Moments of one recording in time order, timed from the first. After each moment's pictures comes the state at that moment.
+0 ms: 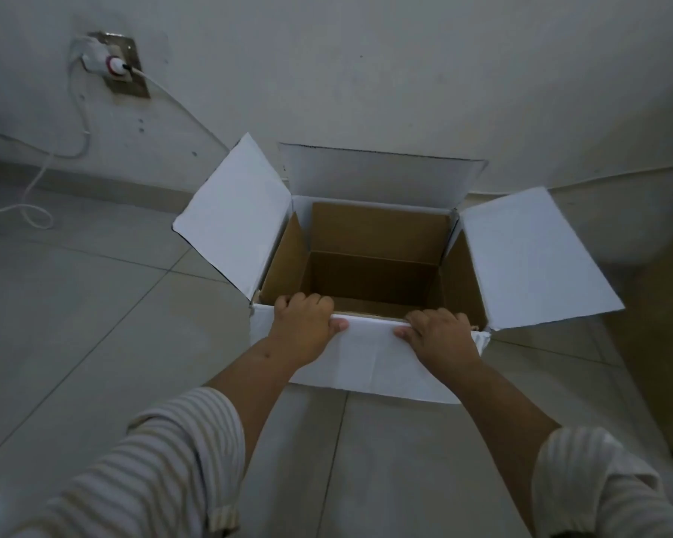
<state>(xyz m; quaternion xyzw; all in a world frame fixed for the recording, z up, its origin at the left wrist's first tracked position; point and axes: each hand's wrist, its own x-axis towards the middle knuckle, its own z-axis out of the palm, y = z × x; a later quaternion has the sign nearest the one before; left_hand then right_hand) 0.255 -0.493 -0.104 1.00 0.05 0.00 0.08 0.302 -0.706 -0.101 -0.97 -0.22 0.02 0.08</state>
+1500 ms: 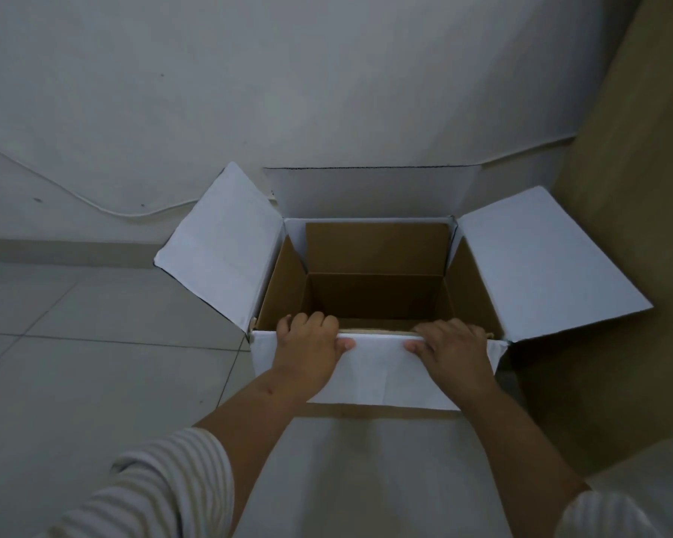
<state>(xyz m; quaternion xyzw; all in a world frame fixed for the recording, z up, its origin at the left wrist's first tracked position) 0.396 -0.783 -0.105 1.00 -0.01 0.02 0.07 0.424 -0.999 -0.116 -0.98 -0.14 -0.03 0.15</state>
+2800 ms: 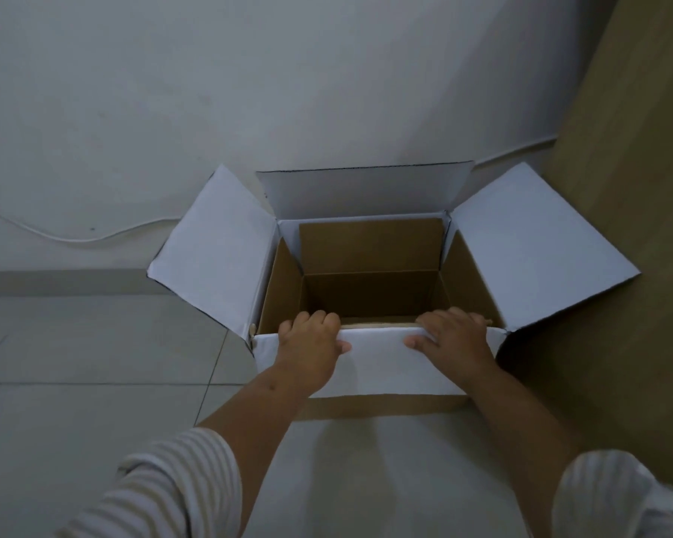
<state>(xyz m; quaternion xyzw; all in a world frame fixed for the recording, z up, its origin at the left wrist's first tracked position) 0.482 -0.809 -0.110 1.00 -0.04 0.02 0.09 0.507 -1.031 -0.111 -0.98 -0.13 -0.04 0.15</state>
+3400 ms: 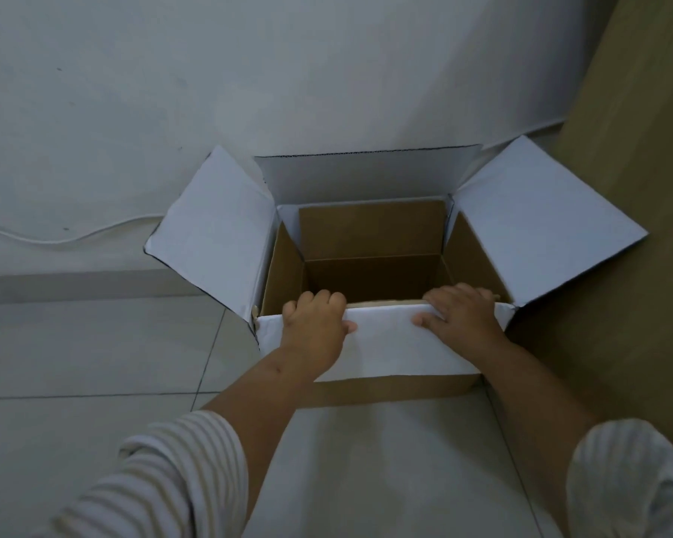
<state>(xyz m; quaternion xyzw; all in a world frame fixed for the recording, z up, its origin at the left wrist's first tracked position) 0.520 -0.818 -0.115 0.99 -0.04 0.06 0.09 0.544 -1.038 -0.114 -0.98 -0.13 -0.05 0.14</state>
